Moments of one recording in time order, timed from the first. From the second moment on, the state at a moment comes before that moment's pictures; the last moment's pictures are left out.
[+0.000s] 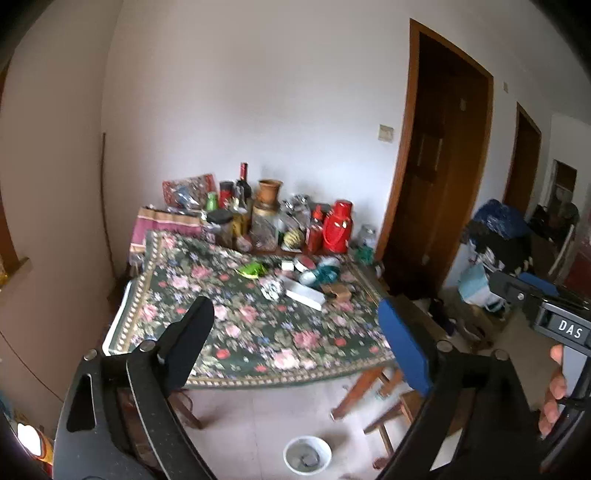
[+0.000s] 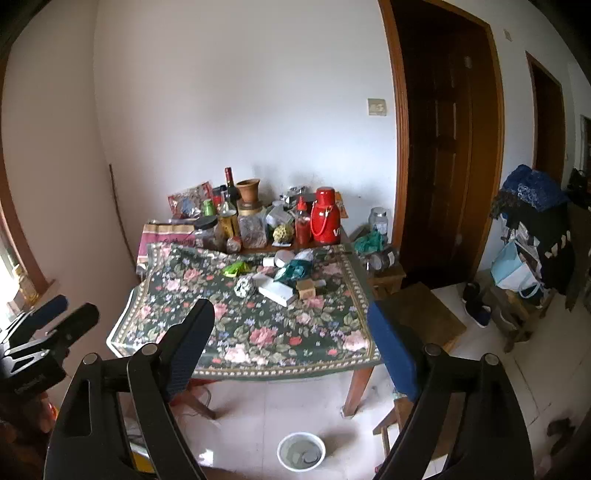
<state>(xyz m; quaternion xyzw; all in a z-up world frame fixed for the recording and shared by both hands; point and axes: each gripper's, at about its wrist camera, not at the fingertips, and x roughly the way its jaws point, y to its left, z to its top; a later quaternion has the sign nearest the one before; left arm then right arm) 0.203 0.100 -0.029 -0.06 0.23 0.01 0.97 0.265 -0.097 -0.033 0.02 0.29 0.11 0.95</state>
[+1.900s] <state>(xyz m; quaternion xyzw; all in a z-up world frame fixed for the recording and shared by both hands) 0.606 0.188 -0.227 -0.07 0.49 0.04 0.87 0.603 -0.034 -0.269 -0.05 0.60 0.13 0.79</state>
